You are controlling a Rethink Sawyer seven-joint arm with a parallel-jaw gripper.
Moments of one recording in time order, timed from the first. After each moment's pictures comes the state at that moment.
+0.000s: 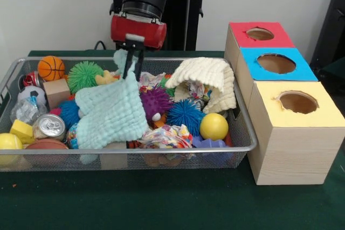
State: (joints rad) arm -0.38 -0.61 -0.07 2.05 -0.20 -0.62 1.70
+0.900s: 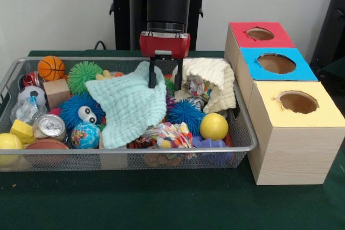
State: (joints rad) arm -0.42 -0.56 0.05 2.11 -0.19 -0.46 1.70
